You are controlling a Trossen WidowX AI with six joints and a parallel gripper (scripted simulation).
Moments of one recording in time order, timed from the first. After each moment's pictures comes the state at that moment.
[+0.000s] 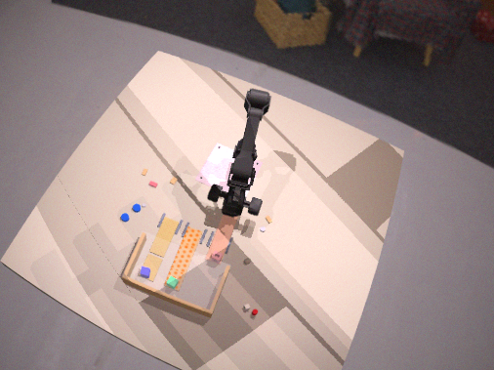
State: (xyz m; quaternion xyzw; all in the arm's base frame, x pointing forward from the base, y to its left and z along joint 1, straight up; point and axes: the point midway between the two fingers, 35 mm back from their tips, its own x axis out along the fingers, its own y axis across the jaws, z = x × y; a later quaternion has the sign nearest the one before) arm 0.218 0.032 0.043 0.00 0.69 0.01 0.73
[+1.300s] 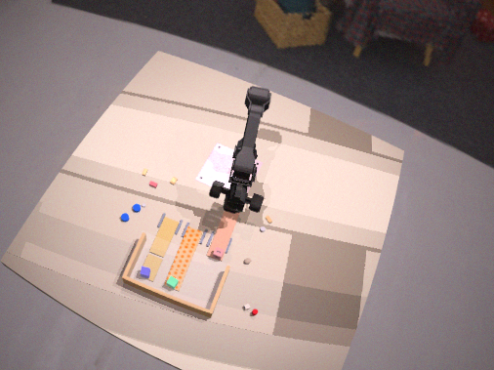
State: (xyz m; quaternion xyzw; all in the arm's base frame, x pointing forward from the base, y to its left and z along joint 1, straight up) arm 0.202 0.032 0.042 0.00 0.69 0.01 0.73
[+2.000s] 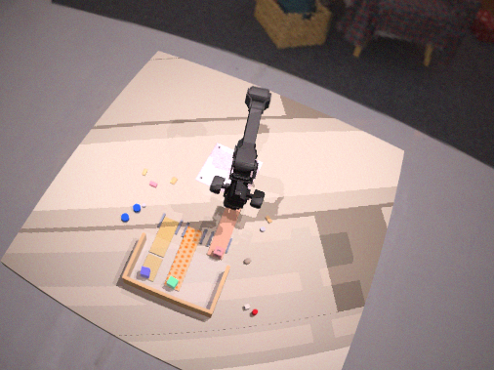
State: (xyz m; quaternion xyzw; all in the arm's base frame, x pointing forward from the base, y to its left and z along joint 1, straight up) arm 0.206 0.031 0.080 0.01 0.70 0.00 0.71
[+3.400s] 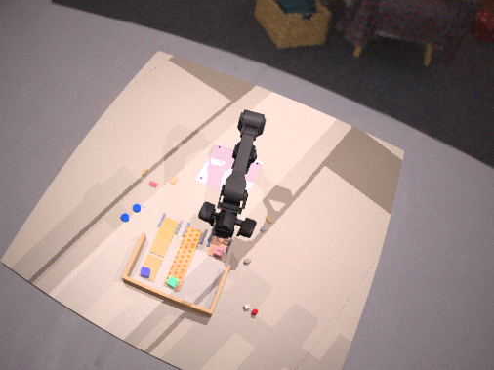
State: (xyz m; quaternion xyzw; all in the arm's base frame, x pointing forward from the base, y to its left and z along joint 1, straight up) arm 0.328 0.035 0.097 0.02 0.70 -0.01 0.72
